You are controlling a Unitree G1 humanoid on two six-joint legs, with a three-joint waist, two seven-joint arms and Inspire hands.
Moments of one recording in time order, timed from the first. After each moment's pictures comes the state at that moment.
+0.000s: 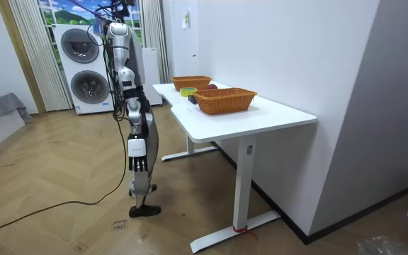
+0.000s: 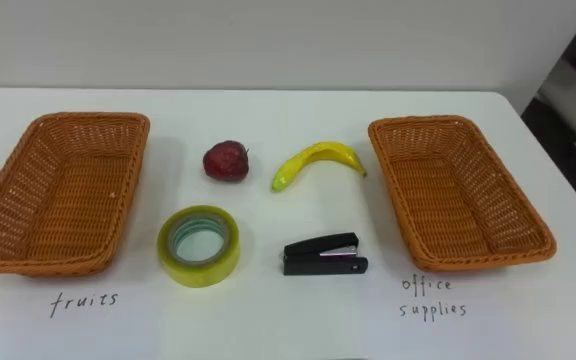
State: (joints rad) left arm 0.28 0.14 0.12 1.08 0.19 0.20 0.16; right arm 0.16 -0.18 0.05 1.31 0.16 0.23 -0.03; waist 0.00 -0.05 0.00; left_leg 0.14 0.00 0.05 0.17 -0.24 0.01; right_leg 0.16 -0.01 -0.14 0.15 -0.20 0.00
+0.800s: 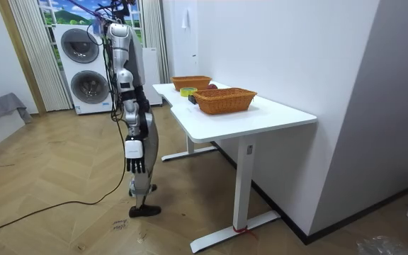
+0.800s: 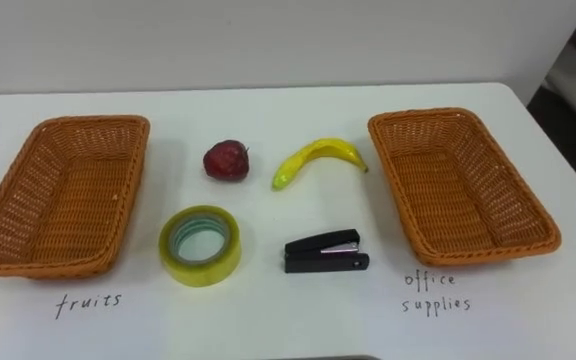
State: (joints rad) left arm 0.25 0.13 0.10 1.10 0.21 0.17 0.21; right arm 0.18 -0.19 0.05 1.32 0.29 0.16 -0.10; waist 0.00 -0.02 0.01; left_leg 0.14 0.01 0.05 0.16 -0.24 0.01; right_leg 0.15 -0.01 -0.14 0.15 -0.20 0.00
